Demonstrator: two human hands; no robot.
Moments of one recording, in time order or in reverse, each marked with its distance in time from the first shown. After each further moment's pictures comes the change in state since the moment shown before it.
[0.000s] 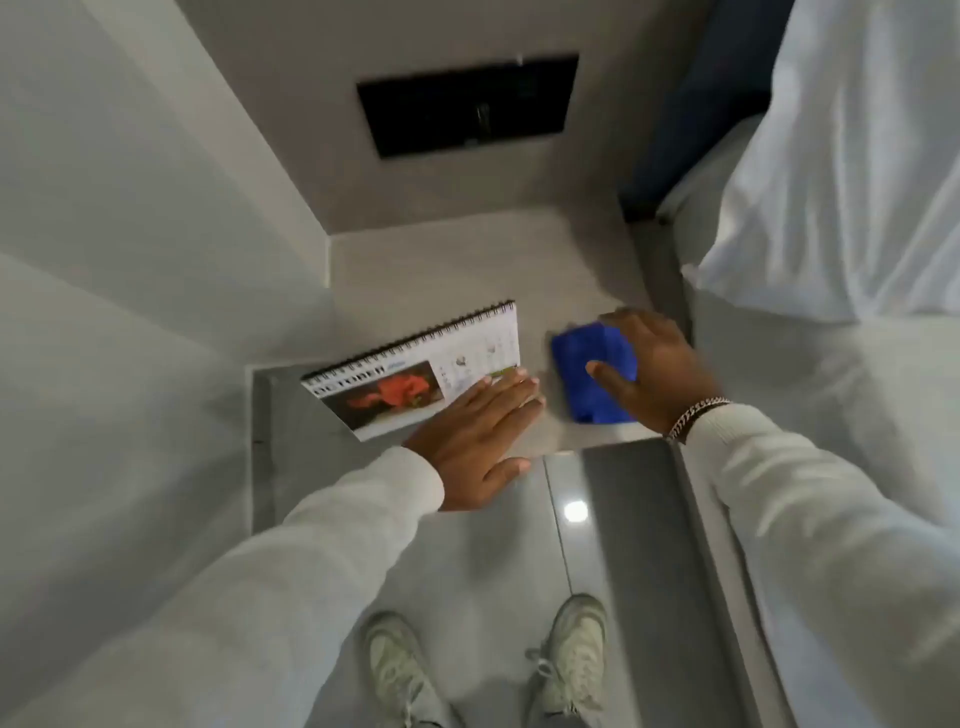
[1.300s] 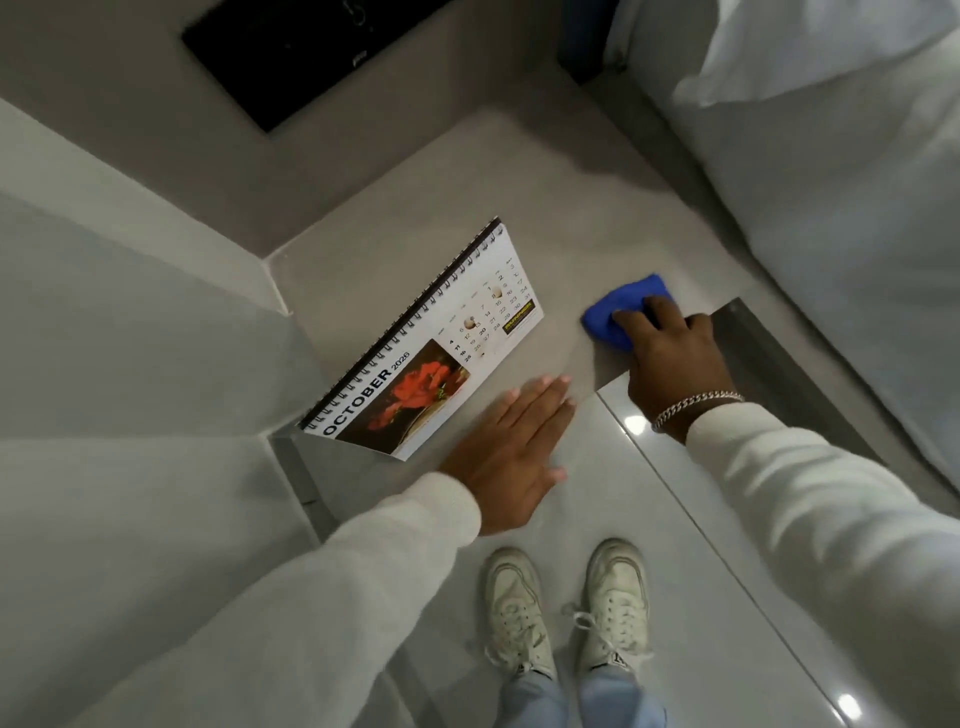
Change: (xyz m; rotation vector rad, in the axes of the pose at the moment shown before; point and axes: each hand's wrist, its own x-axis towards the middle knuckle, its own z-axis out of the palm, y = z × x) left_hand -0.032 -0.047 0.060 -0.011 -0.353 0.247; right_hand -0.048 -0.027 0.127 -0.137 0.090 0.447
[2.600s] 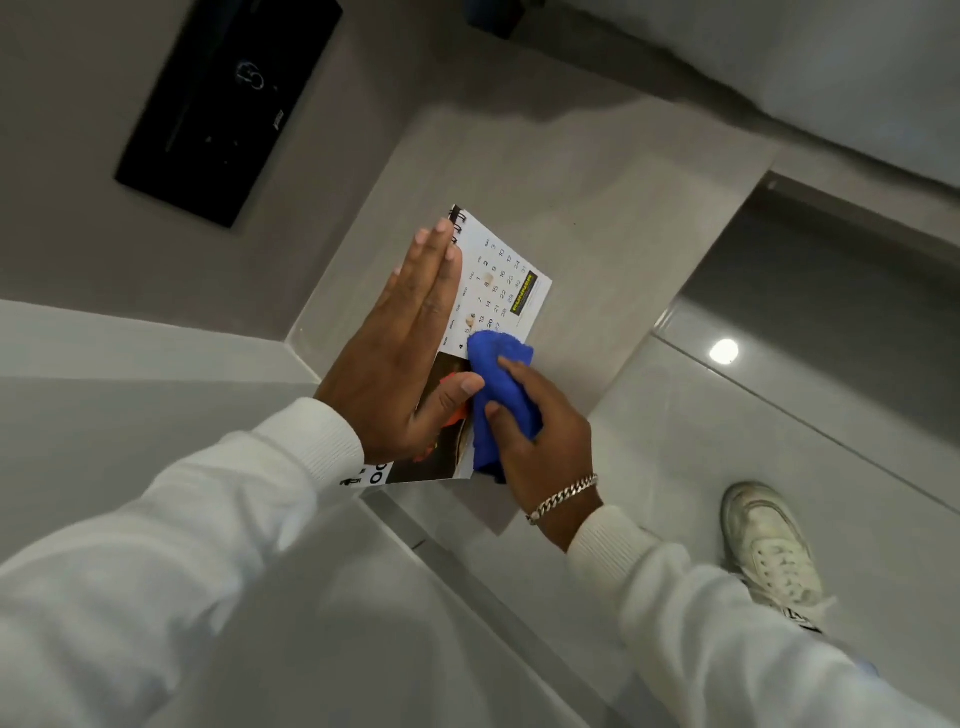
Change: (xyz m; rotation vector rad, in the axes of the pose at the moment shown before) left_hand -0.001 -0.083 -0.137 0.110 0.079 0.203; right_hand -0.059 -0.180 0.050 1.391 0.305 0.411
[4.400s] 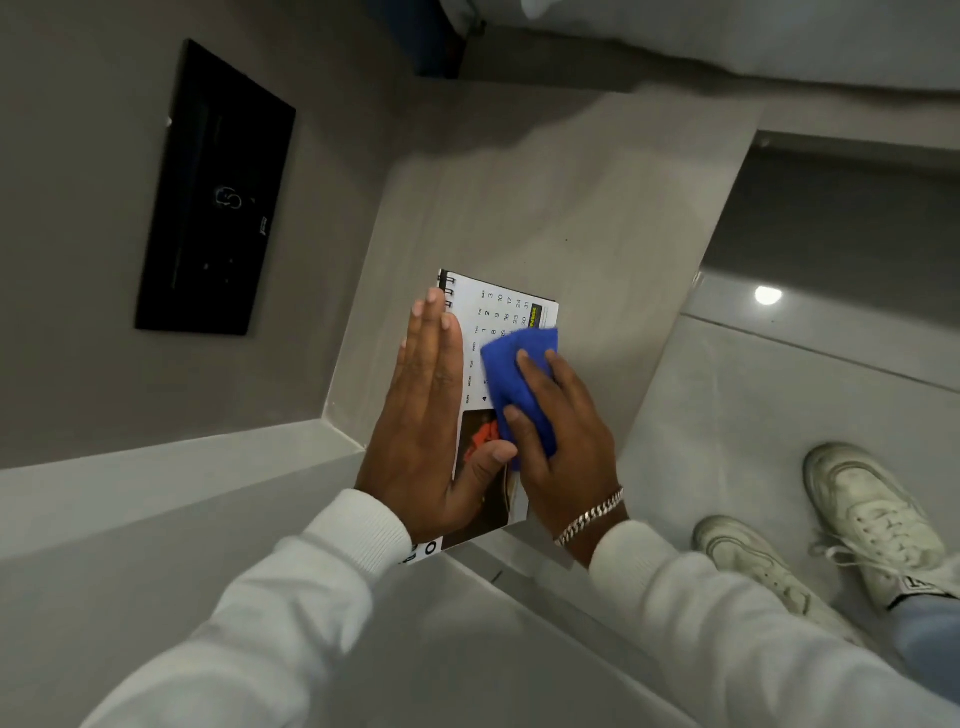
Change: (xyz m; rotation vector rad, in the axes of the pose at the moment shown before) left_hand -0.003 -0.001 0.002 -0.038 -0.045 -0.044; right_hand 0.020 0.007 0.026 -0.118 0.145 -0.122
